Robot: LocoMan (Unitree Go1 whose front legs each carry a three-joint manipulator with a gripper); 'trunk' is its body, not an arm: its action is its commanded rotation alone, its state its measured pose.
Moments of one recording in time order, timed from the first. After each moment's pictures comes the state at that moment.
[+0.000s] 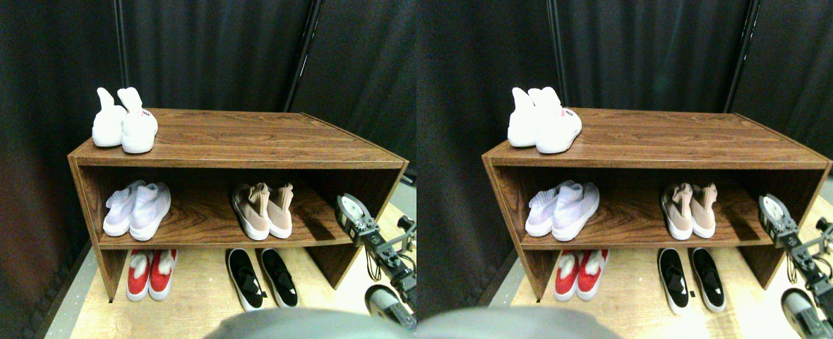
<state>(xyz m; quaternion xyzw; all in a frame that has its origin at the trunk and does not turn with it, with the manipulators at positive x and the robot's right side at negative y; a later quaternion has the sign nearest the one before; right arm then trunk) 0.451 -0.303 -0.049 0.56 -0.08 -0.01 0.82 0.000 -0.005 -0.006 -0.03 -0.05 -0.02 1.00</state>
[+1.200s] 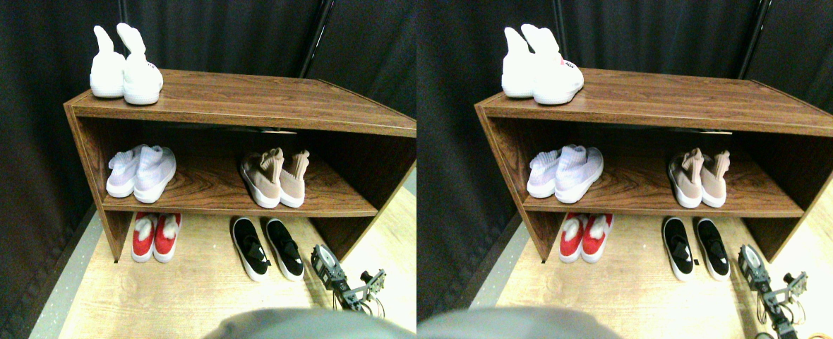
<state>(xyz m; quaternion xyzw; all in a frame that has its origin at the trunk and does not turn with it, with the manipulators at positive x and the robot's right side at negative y) 0.453 -0.308 -0.218 0.67 0.01 -0.10 0.74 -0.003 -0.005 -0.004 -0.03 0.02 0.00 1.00</state>
